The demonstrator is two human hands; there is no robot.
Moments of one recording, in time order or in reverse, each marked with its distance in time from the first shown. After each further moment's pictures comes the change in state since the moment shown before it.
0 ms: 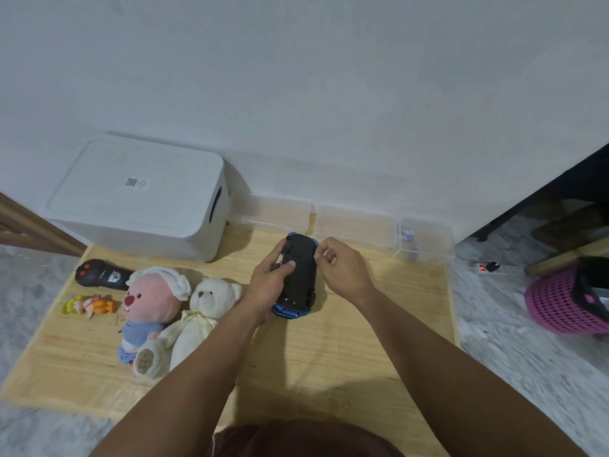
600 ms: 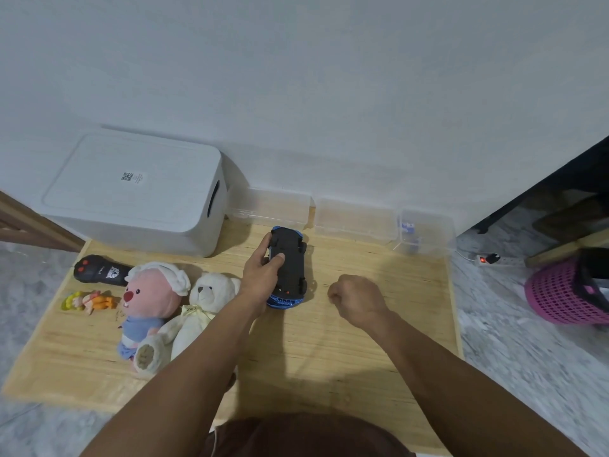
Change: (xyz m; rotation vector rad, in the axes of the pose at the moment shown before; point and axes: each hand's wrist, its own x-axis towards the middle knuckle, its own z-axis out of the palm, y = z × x) left_hand 0.004 -0.001 -0.008 -0.002 0.098 -0.016; right_hand -0.031 0.055 0.010 -0.593 -0.273 -0.150
